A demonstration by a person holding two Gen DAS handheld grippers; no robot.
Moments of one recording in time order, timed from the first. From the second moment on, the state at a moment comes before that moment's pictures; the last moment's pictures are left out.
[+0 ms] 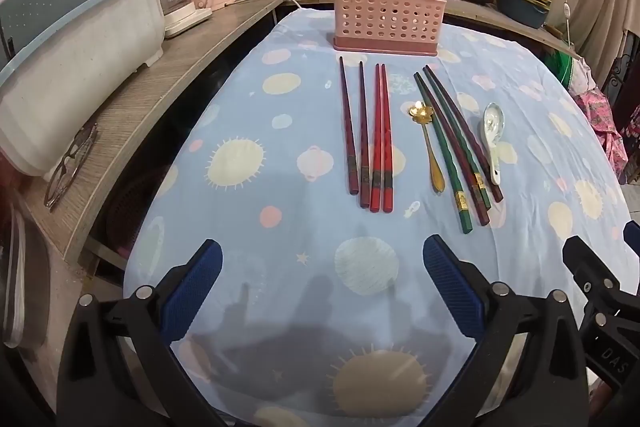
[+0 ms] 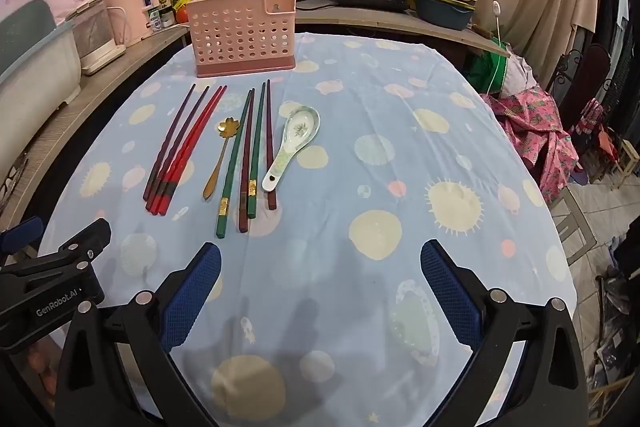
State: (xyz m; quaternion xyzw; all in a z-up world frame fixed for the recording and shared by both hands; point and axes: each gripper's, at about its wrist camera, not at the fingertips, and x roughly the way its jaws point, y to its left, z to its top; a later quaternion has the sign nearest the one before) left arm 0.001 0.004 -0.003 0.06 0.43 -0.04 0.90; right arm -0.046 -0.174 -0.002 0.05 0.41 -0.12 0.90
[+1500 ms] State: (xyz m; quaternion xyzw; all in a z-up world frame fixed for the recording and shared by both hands) left arm 0.001 0.012 -0.004 0.05 0.43 -0.03 0.90; right arm -0.047 -0.168 -0.001 0.04 0.41 -0.12 0.90
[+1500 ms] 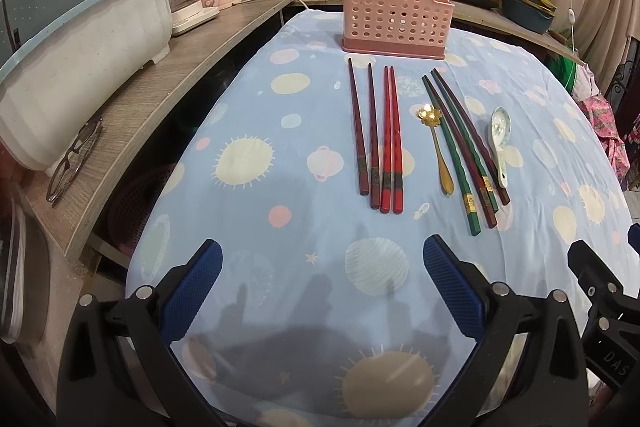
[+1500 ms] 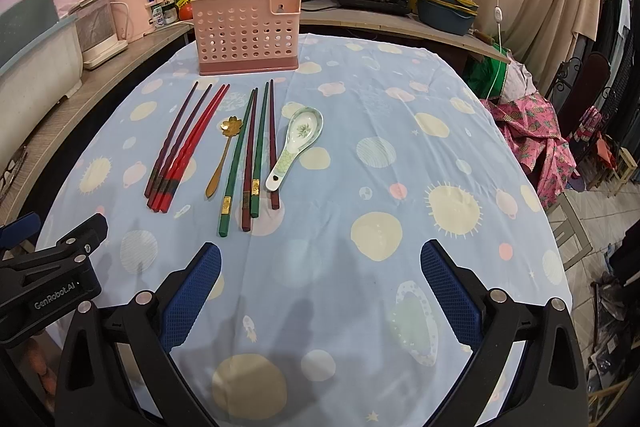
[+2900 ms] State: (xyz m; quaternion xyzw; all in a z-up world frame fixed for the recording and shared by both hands) left arm 0.000 0.011 -0.006 0.05 0.42 -0.04 0.90; right arm -0.047 -0.167 -0.006 0.04 0.41 -0.12 0.90
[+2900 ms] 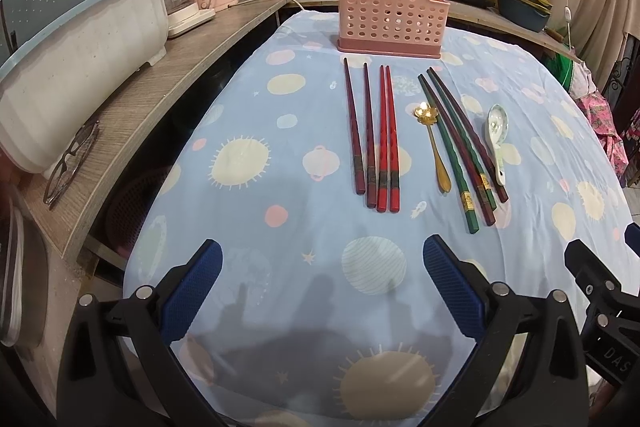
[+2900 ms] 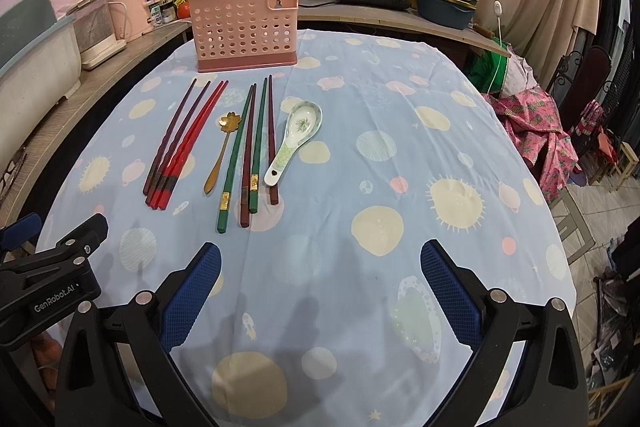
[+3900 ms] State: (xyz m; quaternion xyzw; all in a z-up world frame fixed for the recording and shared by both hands) left arm 0.078 0.032 -0.031 0.03 0.46 -0.01 0.89; right arm 0.069 -0.191 -0.046 0.14 0.45 -0.06 0.88
